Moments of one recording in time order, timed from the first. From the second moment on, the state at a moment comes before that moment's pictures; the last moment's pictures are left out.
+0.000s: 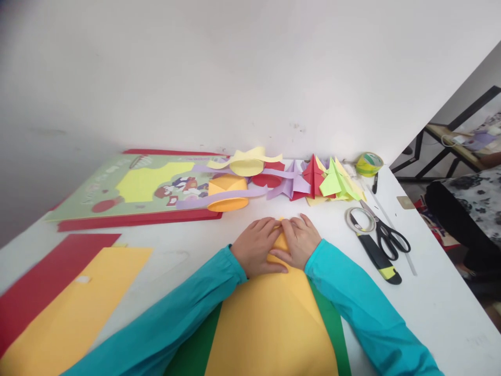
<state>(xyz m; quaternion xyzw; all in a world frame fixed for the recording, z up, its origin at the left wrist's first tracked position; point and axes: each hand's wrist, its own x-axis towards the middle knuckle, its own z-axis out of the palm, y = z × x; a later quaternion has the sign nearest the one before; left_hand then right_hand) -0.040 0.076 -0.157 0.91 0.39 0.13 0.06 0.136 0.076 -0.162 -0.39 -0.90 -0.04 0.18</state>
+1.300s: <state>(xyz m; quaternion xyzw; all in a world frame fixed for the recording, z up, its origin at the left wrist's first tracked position) -0.041 0.075 -0.159 0.91 0.39 0.11 0.01 0.161 0.045 -0.166 -0.34 -0.91 -0.06 0.24</state>
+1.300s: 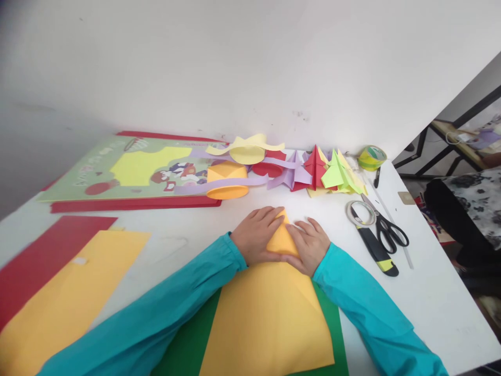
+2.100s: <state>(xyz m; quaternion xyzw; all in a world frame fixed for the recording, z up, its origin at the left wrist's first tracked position) -0.042 0.074 -0.157 0.91 0.40 0.08 0.03 0.162 0.039 -0.153 -0.32 -0.92 -0.08 0.21</state>
